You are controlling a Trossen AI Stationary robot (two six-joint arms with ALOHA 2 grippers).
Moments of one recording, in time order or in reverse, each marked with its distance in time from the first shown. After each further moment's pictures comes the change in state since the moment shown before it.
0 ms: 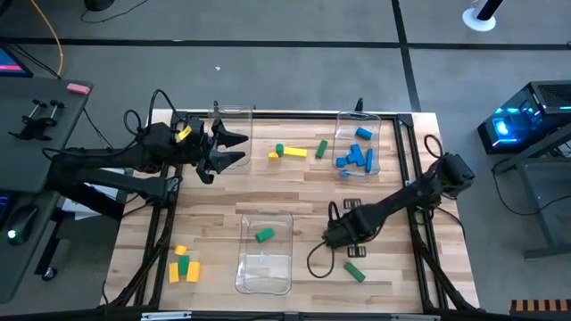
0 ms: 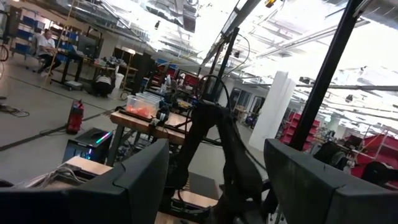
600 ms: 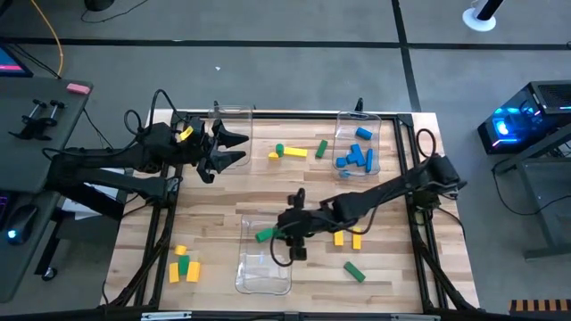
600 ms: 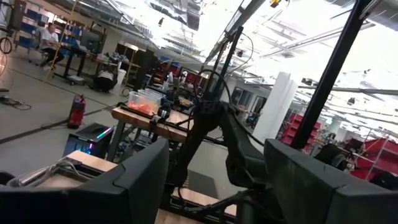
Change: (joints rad) left arm 0.000 0.000 0.000 -0.012 -0.010 -0.028; right arm -0.104 0.109 0.285 0.726 0.087 -0.199
